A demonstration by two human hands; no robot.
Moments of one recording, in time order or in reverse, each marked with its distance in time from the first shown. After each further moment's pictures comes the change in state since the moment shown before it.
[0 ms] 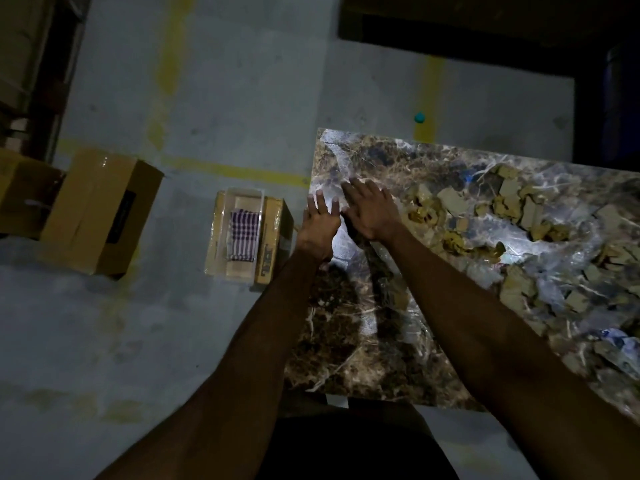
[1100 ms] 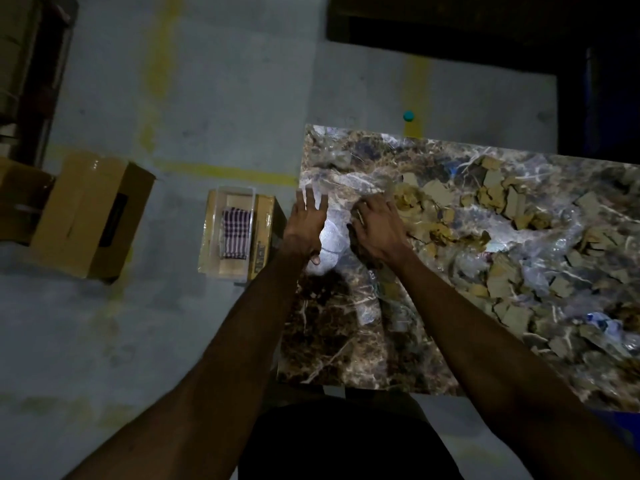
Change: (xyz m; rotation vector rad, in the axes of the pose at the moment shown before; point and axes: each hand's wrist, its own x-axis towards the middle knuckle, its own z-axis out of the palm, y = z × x) left_hand -0.020 -0.003 -0.008 -0.095 0.030 -0.011; right_hand -0.062 0.010 0.018 0.031 0.361 -0.017
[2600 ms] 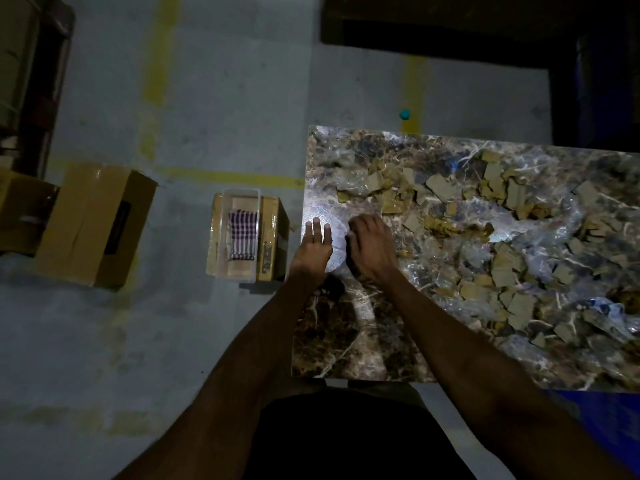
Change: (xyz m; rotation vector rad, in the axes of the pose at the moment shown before) left_hand -0.066 0.007 0.032 -0.207 -0.001 0.028; right_hand -0.038 -0.044 0.031 0.121 0.029 0.166
